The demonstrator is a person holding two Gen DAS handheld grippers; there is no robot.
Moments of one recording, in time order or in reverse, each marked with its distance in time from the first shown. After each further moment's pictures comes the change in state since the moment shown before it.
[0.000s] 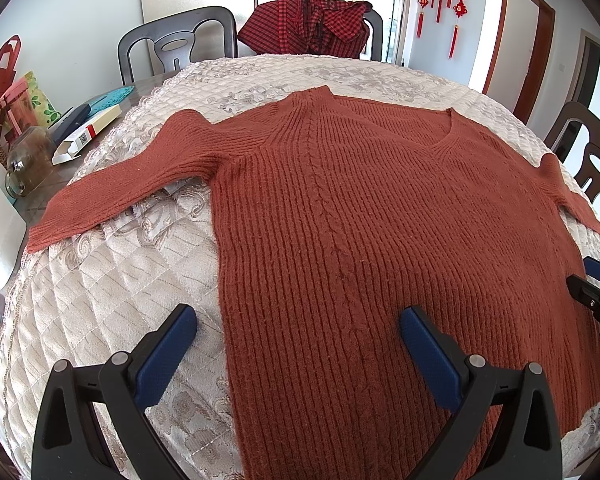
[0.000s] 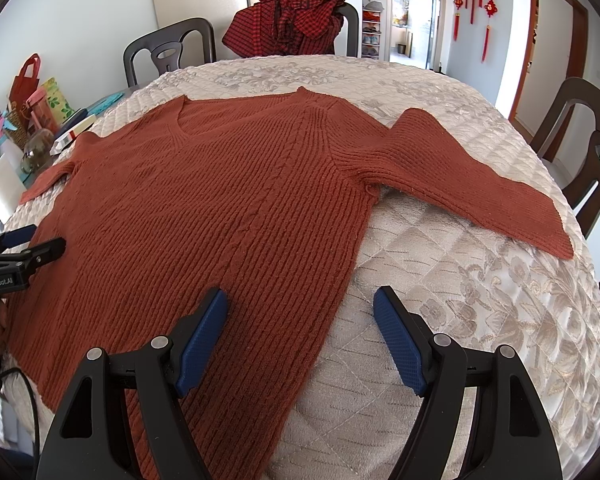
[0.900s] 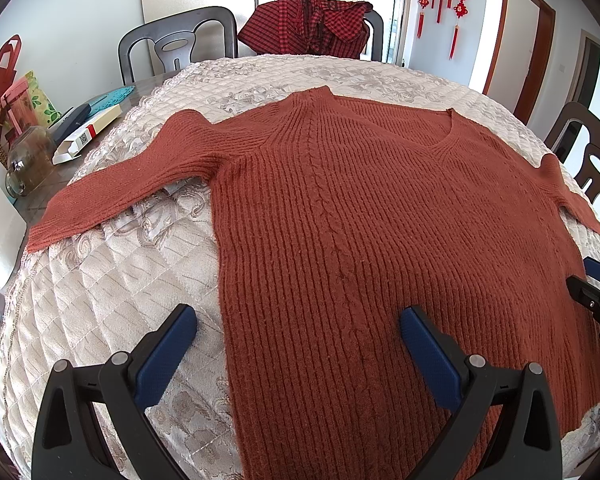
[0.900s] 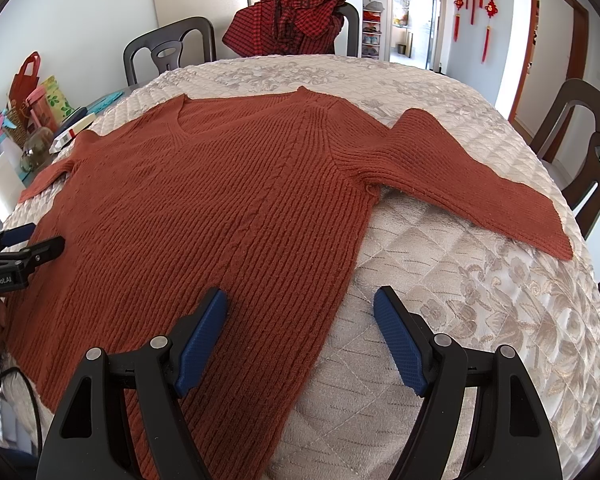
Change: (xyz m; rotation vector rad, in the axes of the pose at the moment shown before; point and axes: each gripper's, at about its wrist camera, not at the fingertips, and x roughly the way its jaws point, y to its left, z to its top) left arm 0.000 0.000 -0.001 0.000 -0.002 0.001; right arm 0.001 0.001 0.000 0.000 0.000 0.000
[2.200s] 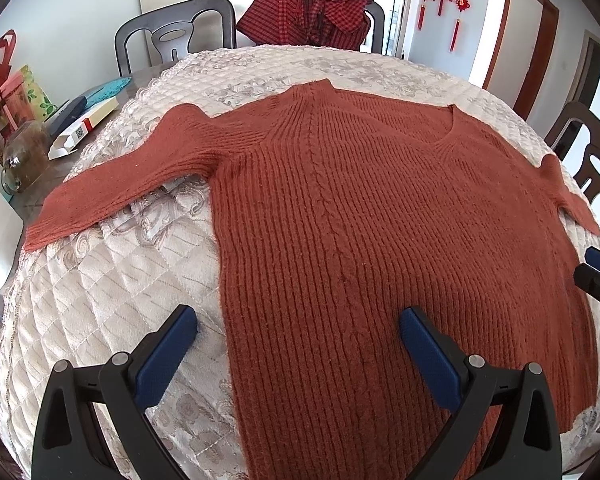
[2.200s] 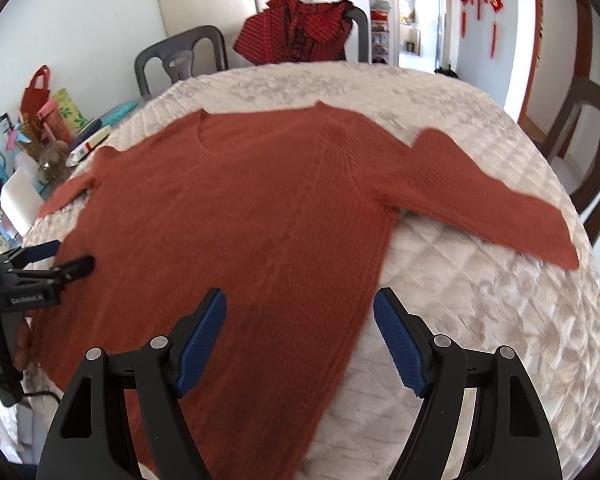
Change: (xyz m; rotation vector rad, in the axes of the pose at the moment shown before) left arm 0.001 0.010 0.005 -0.011 0.038 -0.020; right arm -0.013 0.009 0.015 0.012 -0.013 0.066
